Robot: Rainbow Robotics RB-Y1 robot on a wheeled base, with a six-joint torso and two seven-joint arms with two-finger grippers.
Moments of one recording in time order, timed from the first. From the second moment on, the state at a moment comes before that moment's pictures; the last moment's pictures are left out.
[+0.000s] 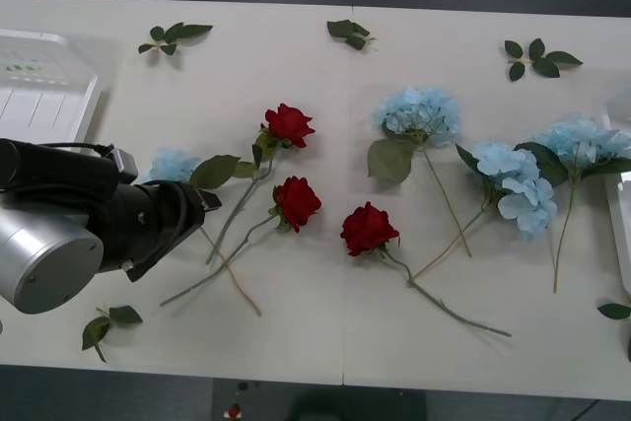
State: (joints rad) right arm -0.14 -0.96 -0.43 -1.17 -0.88 1.10 1.71; left arm -0.10 0.57 -0.22 -2.28 0.52 1.50 -0.40
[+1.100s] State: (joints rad) right arm -0.14 -0.96 -0.58 -1.37 -0.93 1.43 1.71; left arm -0.40 0.59 -0.47 -1.74 0.33 1.34 -0.48
